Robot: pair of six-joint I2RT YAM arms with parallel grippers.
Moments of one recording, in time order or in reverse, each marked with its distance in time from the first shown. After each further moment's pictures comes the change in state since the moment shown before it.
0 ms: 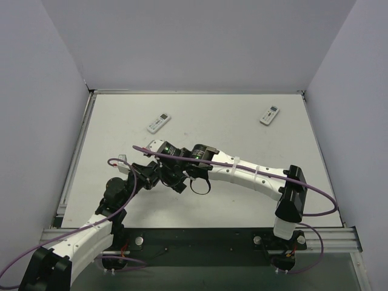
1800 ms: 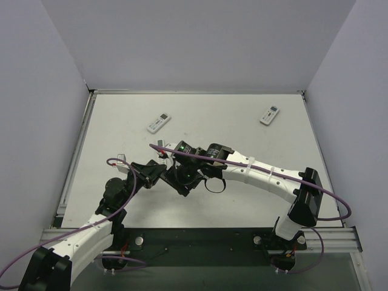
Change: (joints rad) left arm 0.000 0.002 0.000 0.038 -0.019 -0.011; right arm -0.065 -0.129 -0.156 -0.045 -0.132 0.010
